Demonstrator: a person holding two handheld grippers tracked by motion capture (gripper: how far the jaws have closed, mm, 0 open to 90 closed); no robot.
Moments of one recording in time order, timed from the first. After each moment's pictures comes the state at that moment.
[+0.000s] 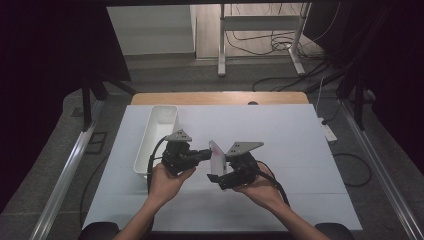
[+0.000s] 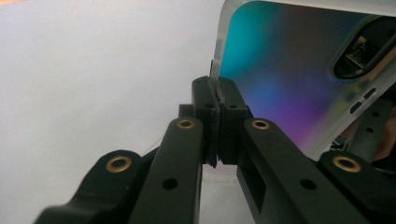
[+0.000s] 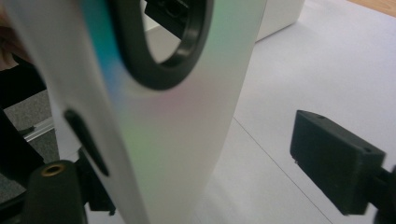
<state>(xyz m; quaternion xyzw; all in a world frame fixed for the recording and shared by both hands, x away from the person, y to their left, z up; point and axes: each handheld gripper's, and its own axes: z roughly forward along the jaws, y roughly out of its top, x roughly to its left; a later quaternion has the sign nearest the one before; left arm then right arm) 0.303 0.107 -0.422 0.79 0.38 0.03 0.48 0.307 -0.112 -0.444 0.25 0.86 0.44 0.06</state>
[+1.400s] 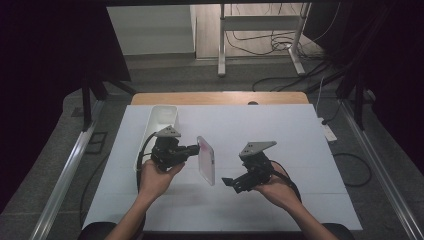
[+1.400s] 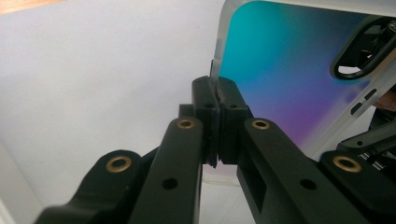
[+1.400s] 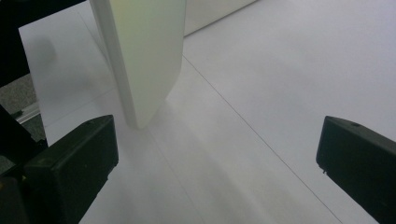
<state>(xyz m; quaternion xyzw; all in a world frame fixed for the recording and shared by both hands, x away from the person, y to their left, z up) 0.311 0.136 -0.422 0.79 0.40 0.05 0.46 0.310 -0.147 -0.442 0.26 0.87 0.40 0.07</state>
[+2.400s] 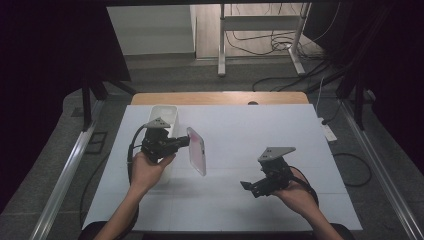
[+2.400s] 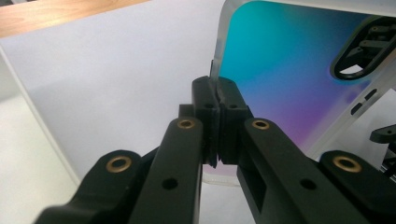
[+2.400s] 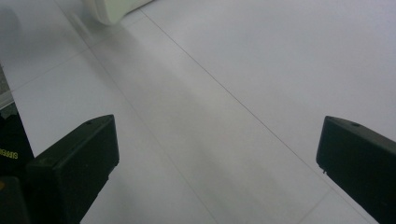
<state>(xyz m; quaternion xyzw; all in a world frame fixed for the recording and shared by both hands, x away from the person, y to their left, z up) 0.326 0.161 -0.411 0.78 0.42 0.08 0.45 0.299 -0.196 -0.446 0.30 0.88 0.37 0.09</state>
